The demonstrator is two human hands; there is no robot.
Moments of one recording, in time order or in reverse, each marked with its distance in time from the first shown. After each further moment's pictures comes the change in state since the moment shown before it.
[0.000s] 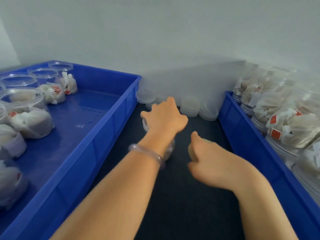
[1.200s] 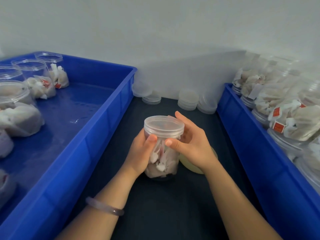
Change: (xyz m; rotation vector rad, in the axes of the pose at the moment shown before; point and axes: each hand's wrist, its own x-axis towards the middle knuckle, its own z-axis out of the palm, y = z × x) left_hand -0.046 -0.098 0.058 -1.103 -0.059 0.230; right_hand 0.055 0.013 0.053 1.065 0.272 -0.348
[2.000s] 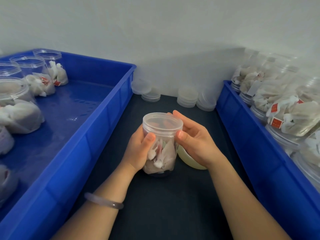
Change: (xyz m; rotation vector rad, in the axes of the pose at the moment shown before) left_hand -0.004 0.000 -0.005 0.074 -0.011 -0.001; right_hand -0.001 0.003 -0.012 0.247 -0.113 0.103
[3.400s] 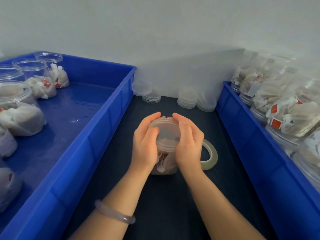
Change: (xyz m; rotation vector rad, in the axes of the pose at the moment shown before) left_hand -0.001 0.032 0.025 -0.181 0.299 0.023; right_hand 0.002 -0.003 0.062 -0.043 0.638 -0.196
